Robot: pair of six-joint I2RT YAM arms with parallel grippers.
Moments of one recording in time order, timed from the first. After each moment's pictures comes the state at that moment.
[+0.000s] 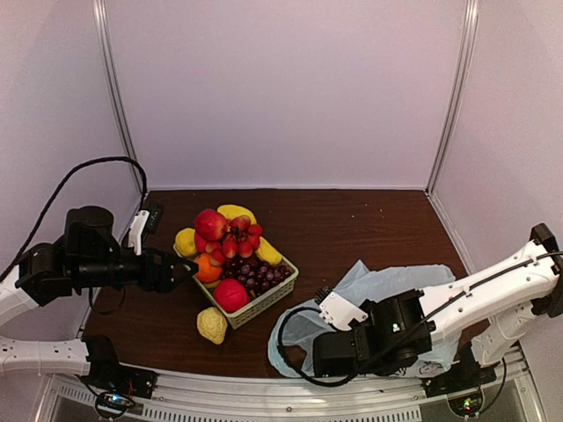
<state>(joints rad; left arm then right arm) -0.91 0.68 0.78 -0.61 -0.01 -0.52 1.60 1.56 1.13 -1.10 0.82 0.75</state>
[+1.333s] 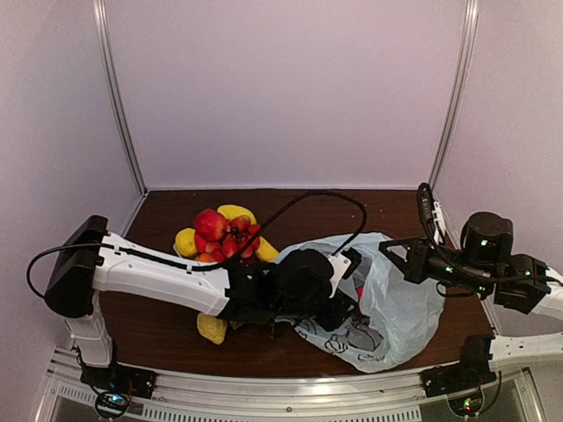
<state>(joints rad) -1.35 1.86 1.30 -0.01 -0.12 -0.41 0.99 0.67 0.70 -0.29 0.15 0.55</state>
